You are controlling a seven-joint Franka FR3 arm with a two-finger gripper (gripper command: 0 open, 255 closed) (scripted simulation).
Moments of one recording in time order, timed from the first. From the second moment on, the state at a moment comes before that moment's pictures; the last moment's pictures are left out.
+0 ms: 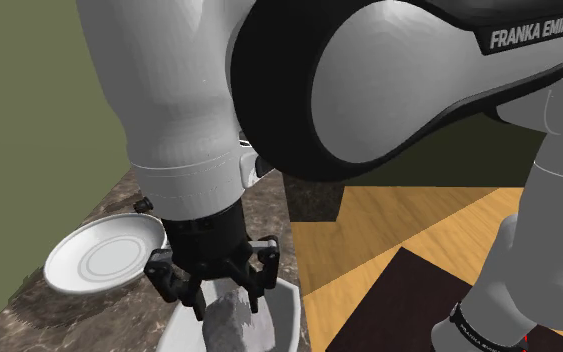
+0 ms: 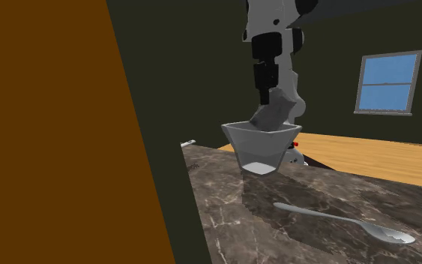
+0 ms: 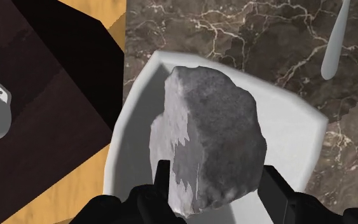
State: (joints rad) arm 0.19 0.18 0.86 -1.62 -0.06 1.64 1.75
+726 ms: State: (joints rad) arm 0.19 0.18 0.86 -1.64 -0.06 1.66 1.75
